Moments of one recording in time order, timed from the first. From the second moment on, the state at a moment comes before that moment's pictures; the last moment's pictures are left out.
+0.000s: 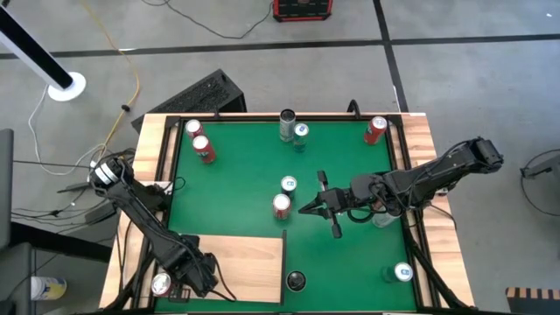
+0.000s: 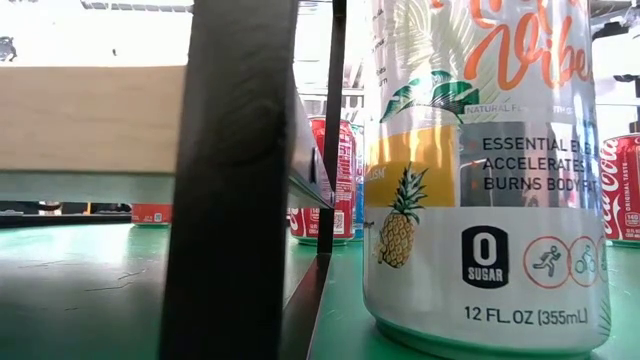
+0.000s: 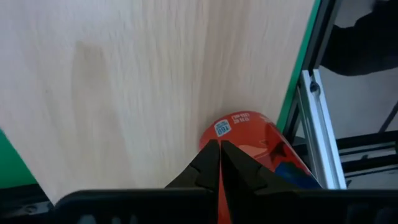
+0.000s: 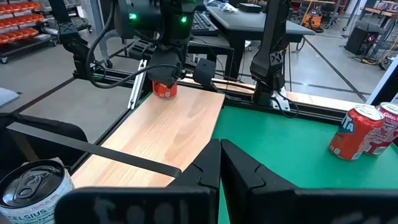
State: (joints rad) left arm -0.80 1.64 1.24 -1.08 0.34 -0.82; right arm 0.27 1.25 0.84 0.21 0.08 -0.05
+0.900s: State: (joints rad) left arm -0.85 1.64 1.52 -1.18 0.19 -0.96; right arm 0.27 1.25 0.84 0.22 0.08 -0.05
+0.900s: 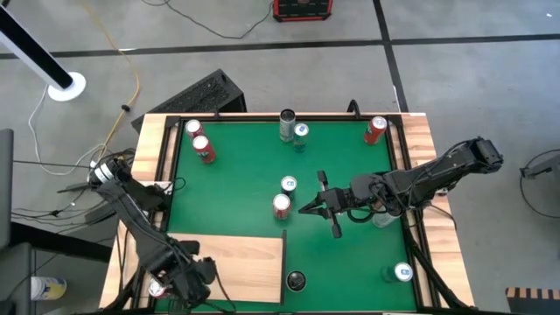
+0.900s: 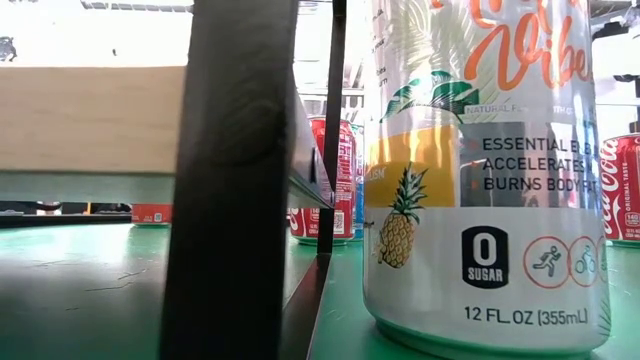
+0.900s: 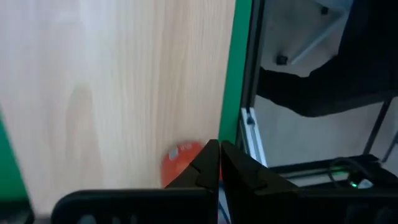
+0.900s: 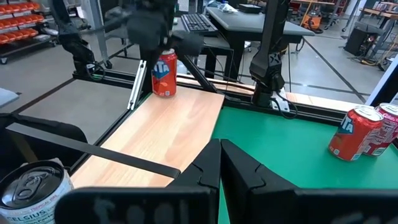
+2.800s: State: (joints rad) left arm -1.20 1.64 1.55 -1.37 -0.11 -1.36; right arm 0.27 1.25 0.84 0.22 0.08 -0.09
